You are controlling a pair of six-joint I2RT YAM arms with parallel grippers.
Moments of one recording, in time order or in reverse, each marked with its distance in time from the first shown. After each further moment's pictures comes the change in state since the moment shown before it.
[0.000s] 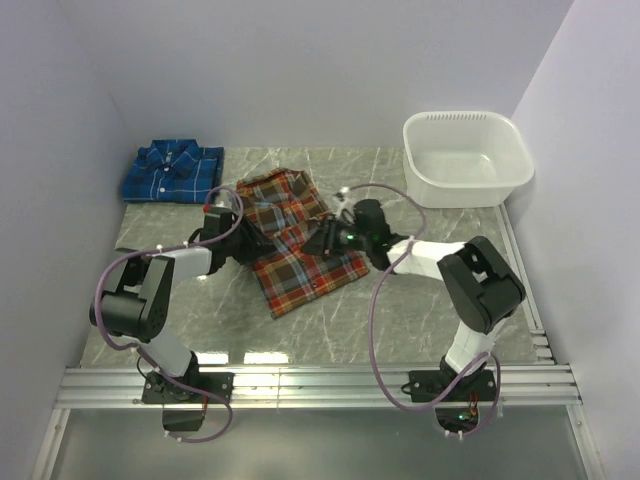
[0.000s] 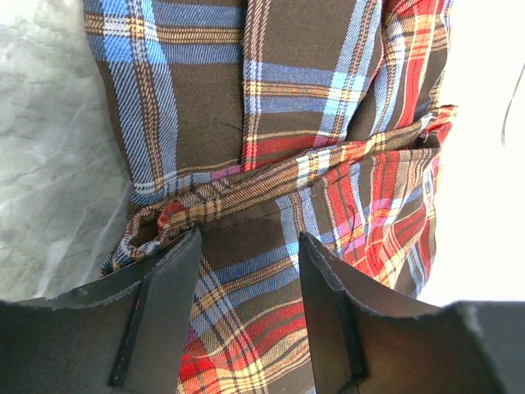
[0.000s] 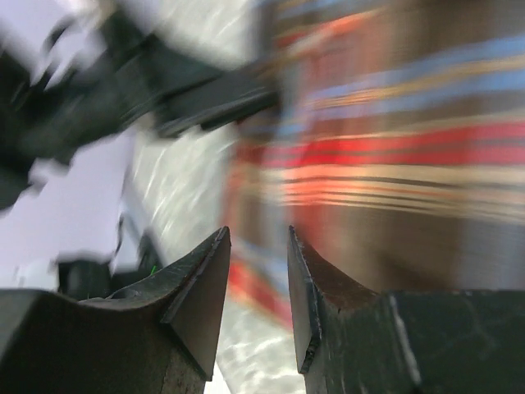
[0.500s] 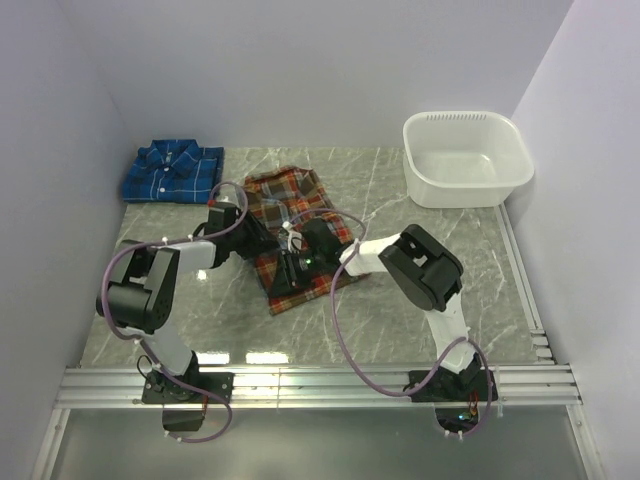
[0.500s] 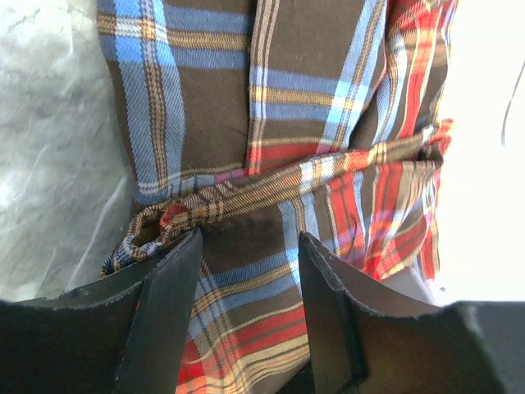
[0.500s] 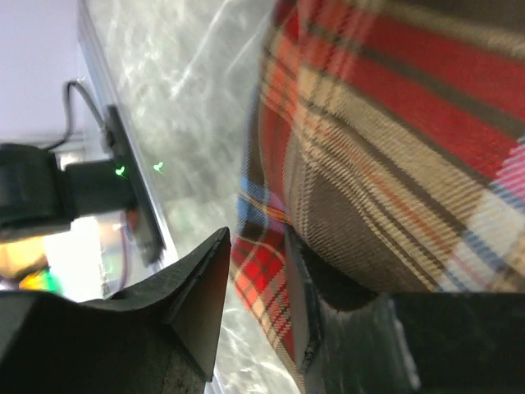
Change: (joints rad) left arm -0.013 0.061 0.063 -0.001 0.000 0.014; right arm 0.243 0.348 0.277 -0.194 -0.167 -0.129
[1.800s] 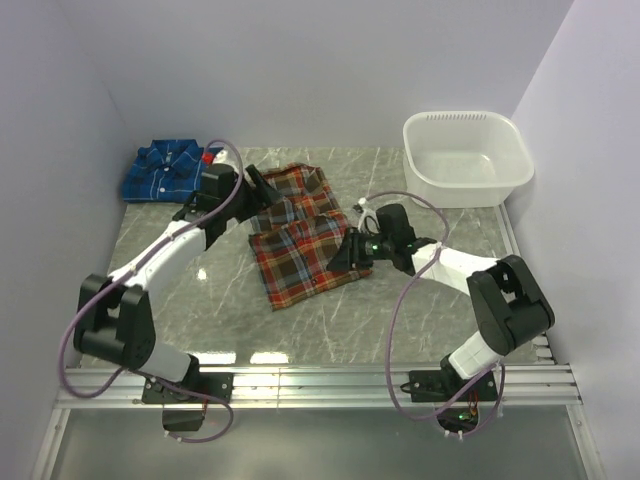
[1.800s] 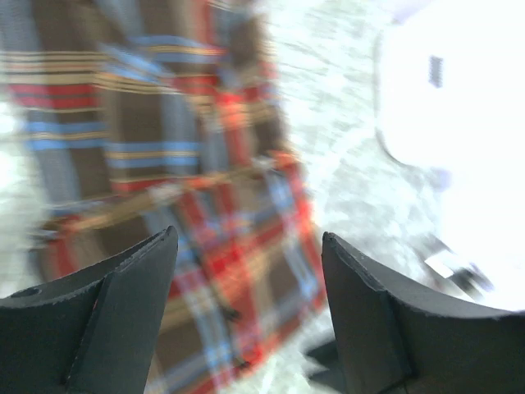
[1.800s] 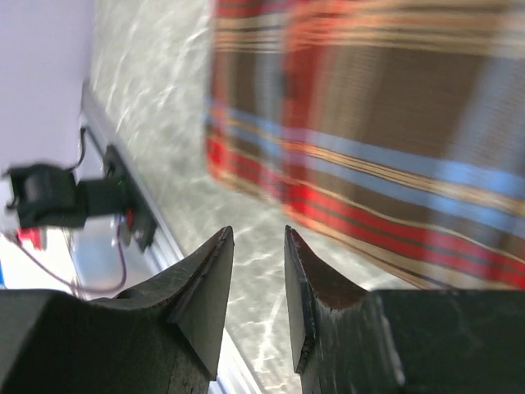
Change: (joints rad) left arm -0.056 -0.208 0.284 -0.294 -0.105 0.098; right arm -0.302 -0.532 -0.335 -0.168 0.040 -0.119
